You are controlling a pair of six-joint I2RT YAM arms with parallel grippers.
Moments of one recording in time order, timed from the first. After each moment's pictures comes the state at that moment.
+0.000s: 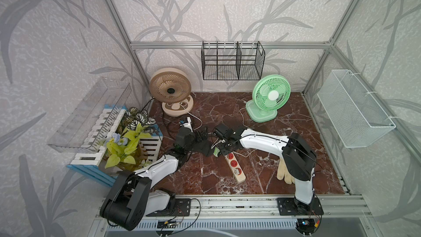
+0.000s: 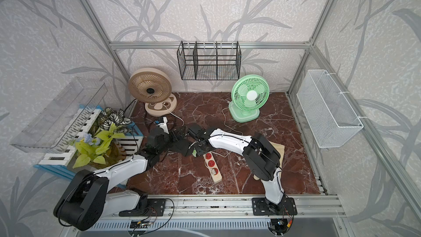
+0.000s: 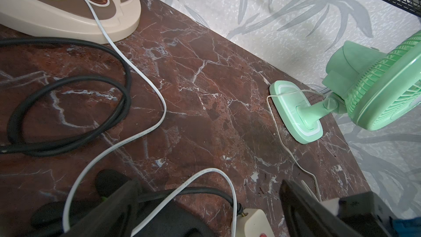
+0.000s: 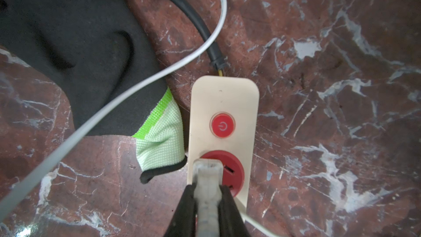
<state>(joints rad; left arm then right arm) -0.34 1.25 0.44 0.40 -0.01 -0.60 0.94 1.95 1.41 -0.72 0.09 0.45</state>
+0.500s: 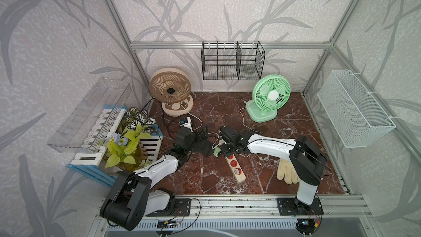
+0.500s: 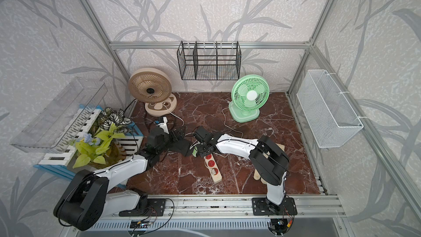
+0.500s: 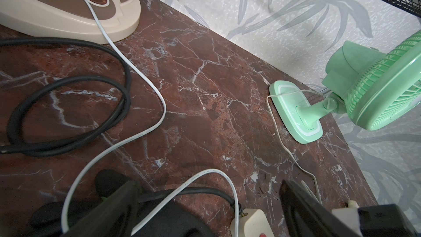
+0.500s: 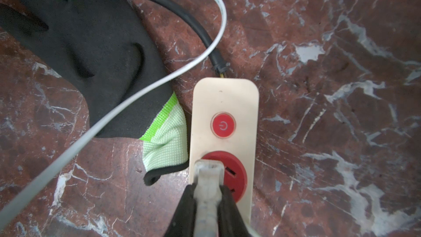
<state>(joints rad) -0.34 1.25 0.44 0.40 -0.01 -0.60 0.93 1.87 1.20 -0.50 0.05 0.48</state>
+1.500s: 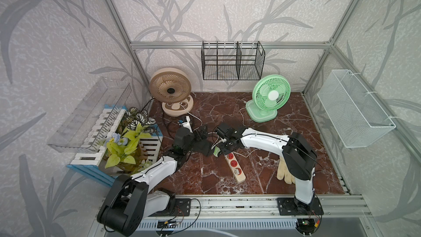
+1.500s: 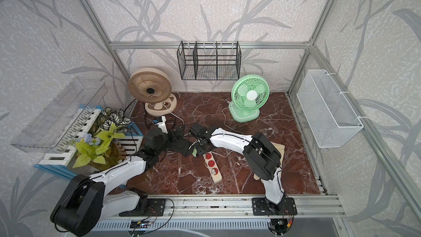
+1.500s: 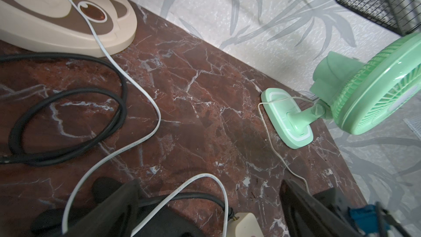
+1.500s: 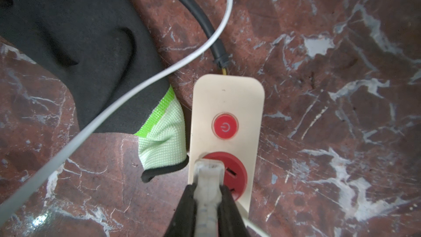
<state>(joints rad) -0.34 1.18 0.43 0.40 -0.01 -0.60 0.92 1.96 1.42 -0.75 0.03 0.43</state>
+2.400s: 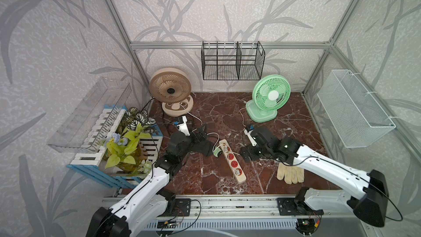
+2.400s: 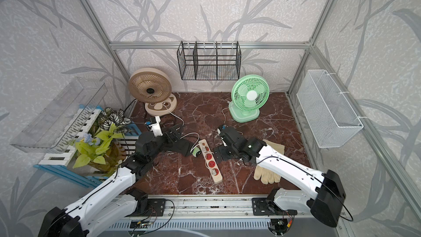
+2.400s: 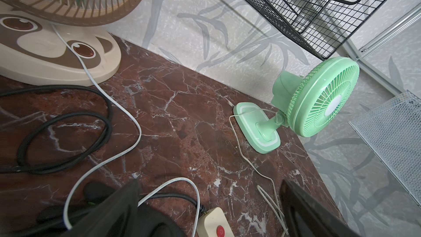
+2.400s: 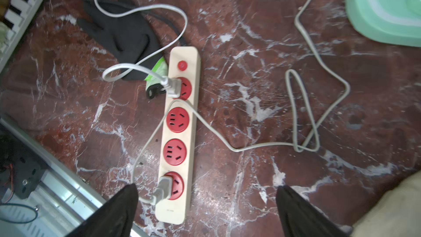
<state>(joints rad) -0.40 0.87 0.45 0.19 -0.07 -0.61 0.83 1.16 0.94 -0.72 0.08 0.39</state>
